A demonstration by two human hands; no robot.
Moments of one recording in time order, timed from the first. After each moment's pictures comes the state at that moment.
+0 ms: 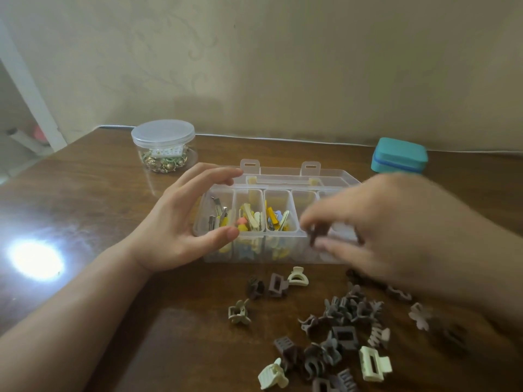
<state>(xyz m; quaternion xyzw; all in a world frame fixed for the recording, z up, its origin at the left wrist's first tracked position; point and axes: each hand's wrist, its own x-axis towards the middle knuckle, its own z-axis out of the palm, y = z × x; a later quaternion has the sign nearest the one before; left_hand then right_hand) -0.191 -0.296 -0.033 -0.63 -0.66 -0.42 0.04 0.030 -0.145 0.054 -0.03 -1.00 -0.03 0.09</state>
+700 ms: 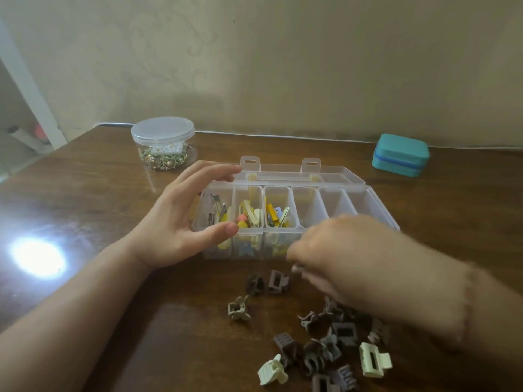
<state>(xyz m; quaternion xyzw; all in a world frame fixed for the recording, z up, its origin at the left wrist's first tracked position) -0.191 -0.295 -0.035 -0.62 -0.66 -0.43 0.03 0.018 -0.152 0.018 0.03 -1.00 -0.06 0.00</state>
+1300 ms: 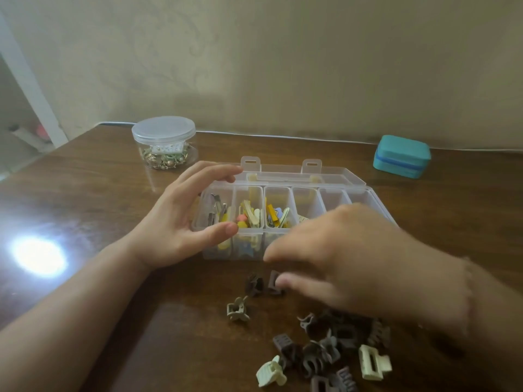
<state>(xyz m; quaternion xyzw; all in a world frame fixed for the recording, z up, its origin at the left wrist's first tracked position) -0.190 -0.294 -0.034 -0.62 -0.66 -0.42 0.02 0.020 -0.154 0.027 0.09 -0.99 0.01 0.05</state>
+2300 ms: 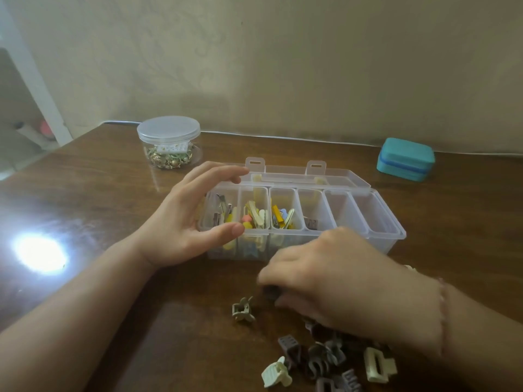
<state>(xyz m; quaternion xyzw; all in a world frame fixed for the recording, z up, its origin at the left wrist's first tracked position) -0.193 -0.294 -0.037 -0.62 -0.66 -0.42 0.03 0.014 -0.168 0.013 0.13 -0.99 -0.03 0.02</state>
